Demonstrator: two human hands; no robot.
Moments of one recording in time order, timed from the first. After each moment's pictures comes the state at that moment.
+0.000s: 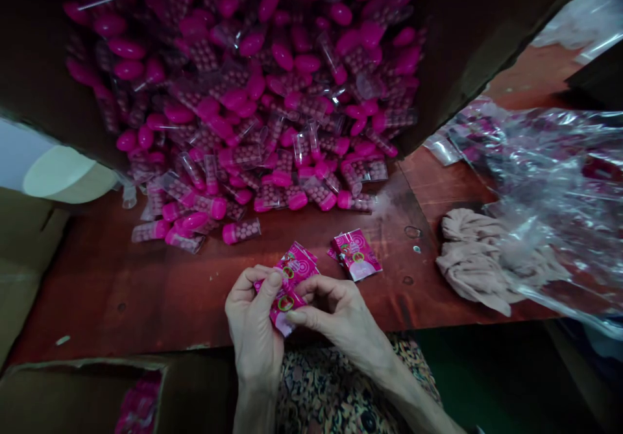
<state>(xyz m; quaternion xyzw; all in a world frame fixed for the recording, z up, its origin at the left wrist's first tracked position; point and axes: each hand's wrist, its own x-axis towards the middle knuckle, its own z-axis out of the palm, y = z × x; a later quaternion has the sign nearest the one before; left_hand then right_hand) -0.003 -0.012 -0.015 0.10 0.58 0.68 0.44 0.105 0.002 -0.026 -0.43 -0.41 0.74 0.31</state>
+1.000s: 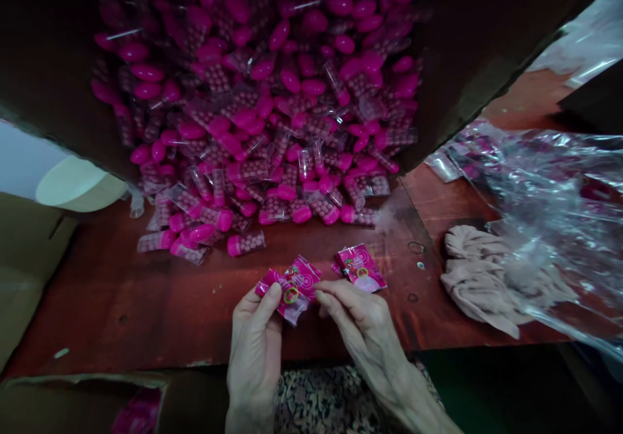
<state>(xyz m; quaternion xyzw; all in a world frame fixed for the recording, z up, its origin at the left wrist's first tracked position) -0.011 -0.011 -0.013 0.02 0.53 0.64 0.56 0.123 0.012 -0.020 -0.46 -0.70 0.40 0.38</state>
